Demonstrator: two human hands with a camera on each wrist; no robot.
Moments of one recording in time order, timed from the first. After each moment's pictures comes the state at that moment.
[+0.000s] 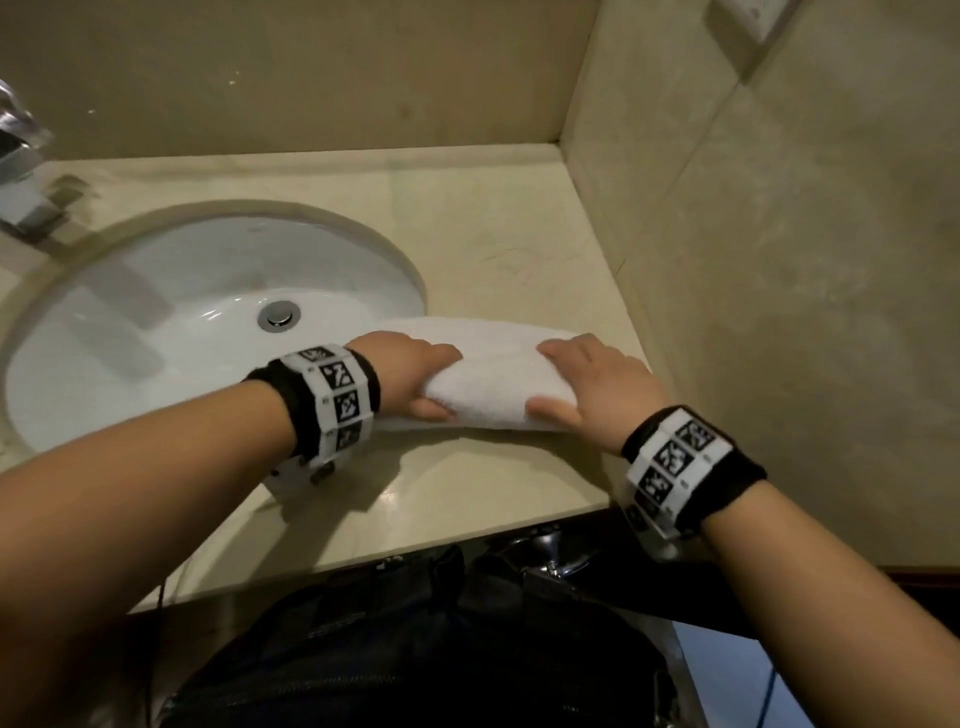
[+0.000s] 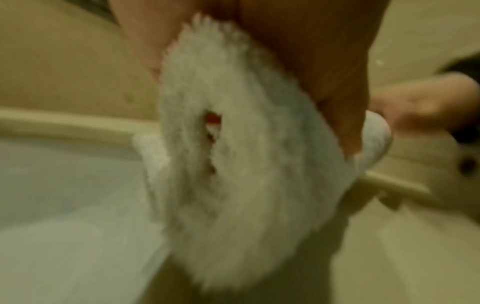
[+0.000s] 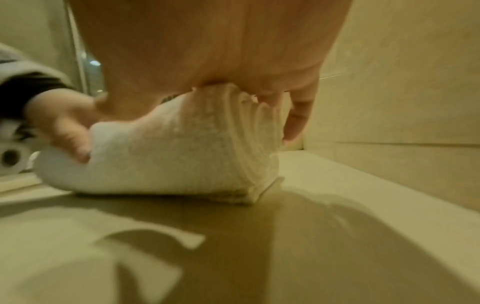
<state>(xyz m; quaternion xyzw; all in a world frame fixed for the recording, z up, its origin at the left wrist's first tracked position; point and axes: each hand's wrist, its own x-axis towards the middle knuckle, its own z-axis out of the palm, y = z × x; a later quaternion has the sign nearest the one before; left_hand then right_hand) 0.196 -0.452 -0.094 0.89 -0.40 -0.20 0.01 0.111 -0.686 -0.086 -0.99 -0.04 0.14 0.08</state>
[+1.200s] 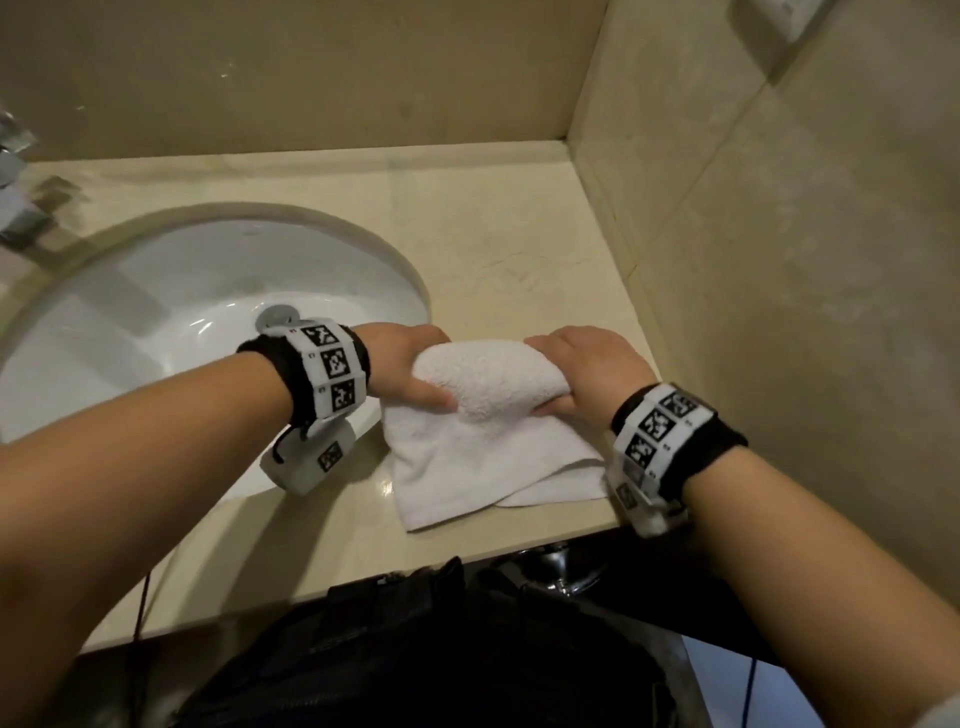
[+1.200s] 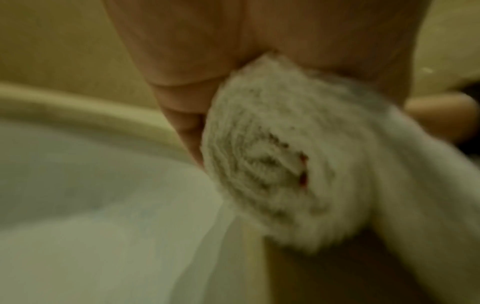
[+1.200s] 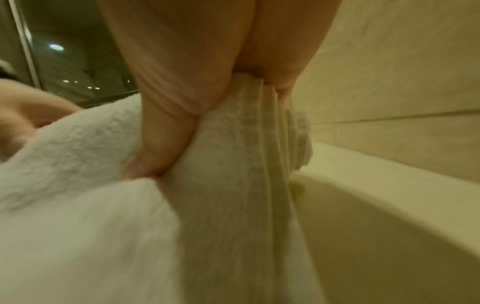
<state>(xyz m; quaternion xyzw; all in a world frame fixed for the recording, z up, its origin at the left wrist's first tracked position) 0.232 -0.447 -0.091 0.89 -0.30 -0.32 0.11 0.155 -0.687 -0.100 -0.98 -0.12 0.12 0.04</state>
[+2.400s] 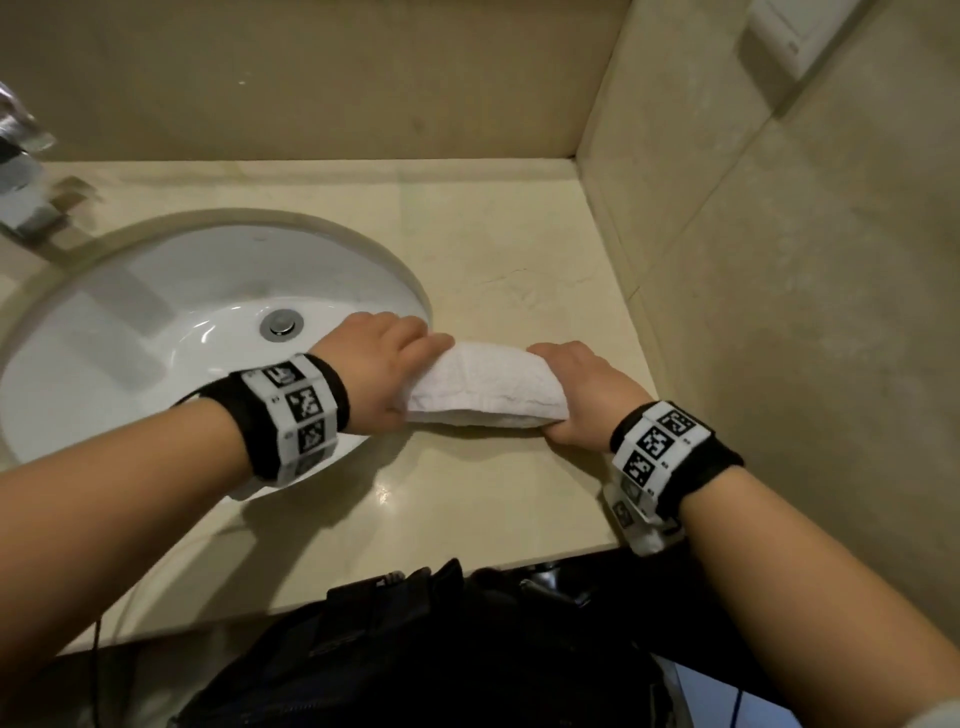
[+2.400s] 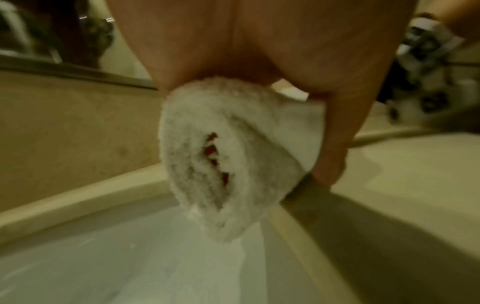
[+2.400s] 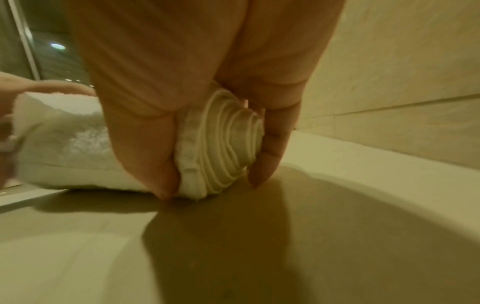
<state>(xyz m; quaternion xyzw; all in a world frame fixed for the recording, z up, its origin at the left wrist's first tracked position) 0.214 -0.430 -0.089 0.91 -0.40 -0.09 -0.05 0.156 -0.687 -0.099 -0.97 -0.06 0.18 0.15</state>
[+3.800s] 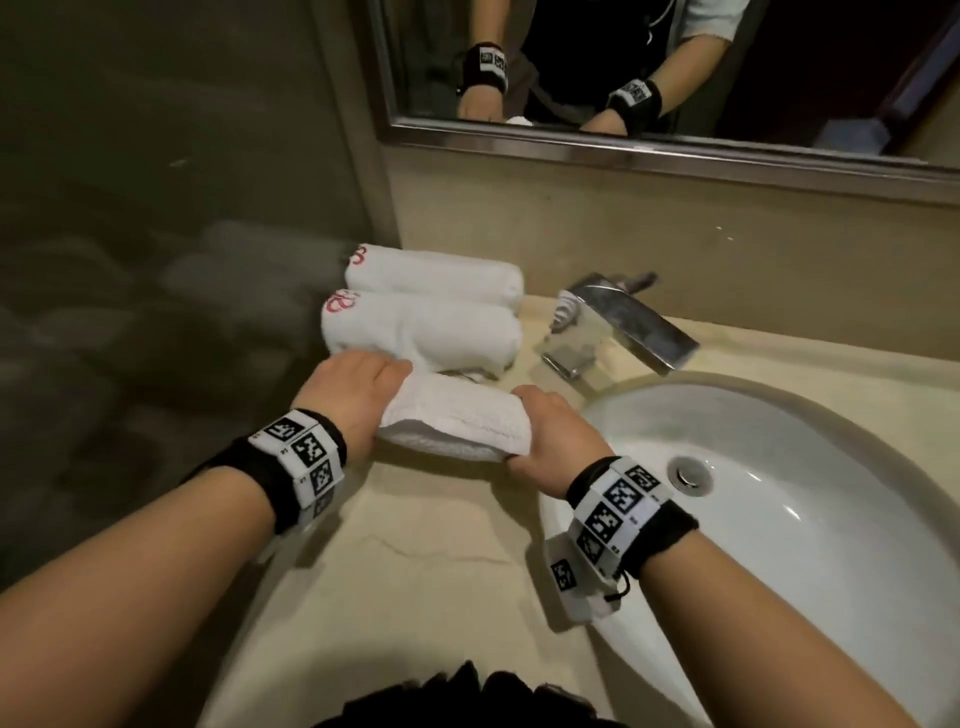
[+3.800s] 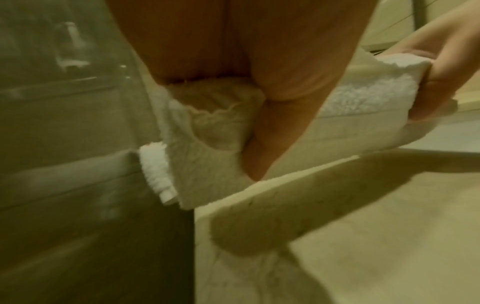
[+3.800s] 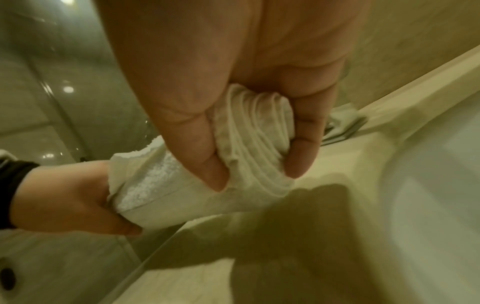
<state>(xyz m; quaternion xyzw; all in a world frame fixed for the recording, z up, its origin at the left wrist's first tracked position) 0.282 0.105 -0.061 0.99 -0.08 -0.08 -0.10 0.305 -0.130 -0.075 -0.93 -0.18 0.19 0.26</state>
